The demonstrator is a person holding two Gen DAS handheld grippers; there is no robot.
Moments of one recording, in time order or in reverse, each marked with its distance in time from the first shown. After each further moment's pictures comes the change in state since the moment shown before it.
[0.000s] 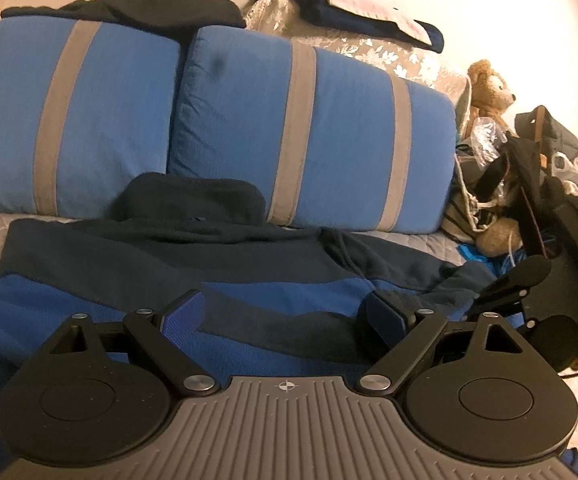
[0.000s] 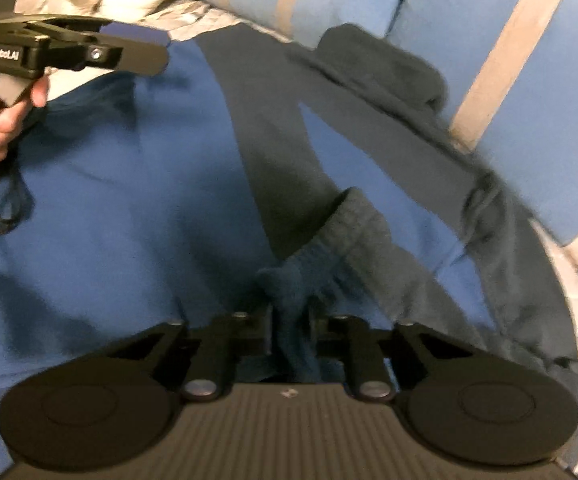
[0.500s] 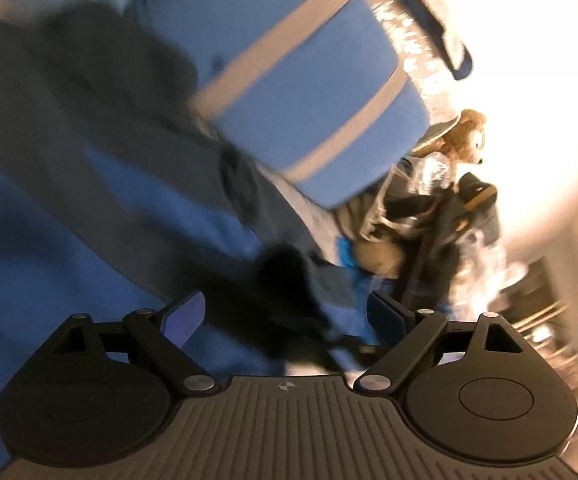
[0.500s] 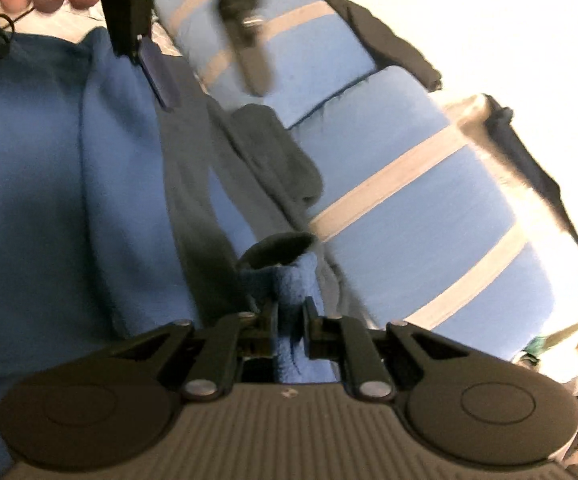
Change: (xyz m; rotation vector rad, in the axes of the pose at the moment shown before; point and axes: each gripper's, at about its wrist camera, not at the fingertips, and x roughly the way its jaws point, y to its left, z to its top) left arm 0.058 0.014 0.034 -0.650 0.377 -0.416; right arm -0.036 0.093 -0.014 -0.285 -0.187 -0.621
